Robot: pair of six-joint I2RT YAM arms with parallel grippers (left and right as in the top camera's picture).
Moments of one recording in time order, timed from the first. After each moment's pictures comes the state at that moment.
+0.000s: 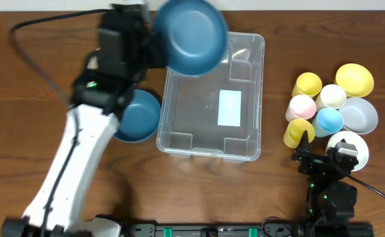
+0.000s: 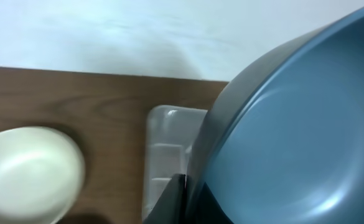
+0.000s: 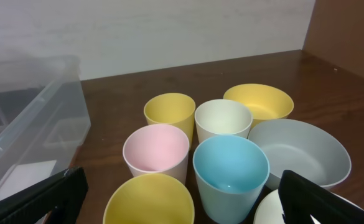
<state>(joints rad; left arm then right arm) -0.31 1.49 1.46 -0.50 0.05 -0.32 0.01 0.01 0.07 -0.21 0.20 0.15</state>
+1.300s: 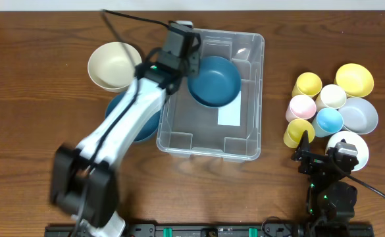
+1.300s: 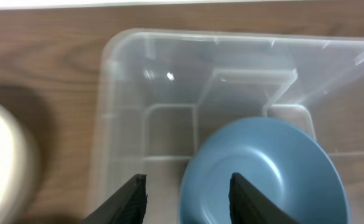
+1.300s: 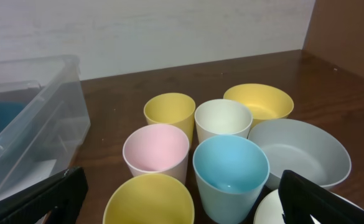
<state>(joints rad) -0.44 1.74 1.46 -0.48 -0.16 -0.30 0.01 0.01 0.07 -0.21 0.20 0.15</state>
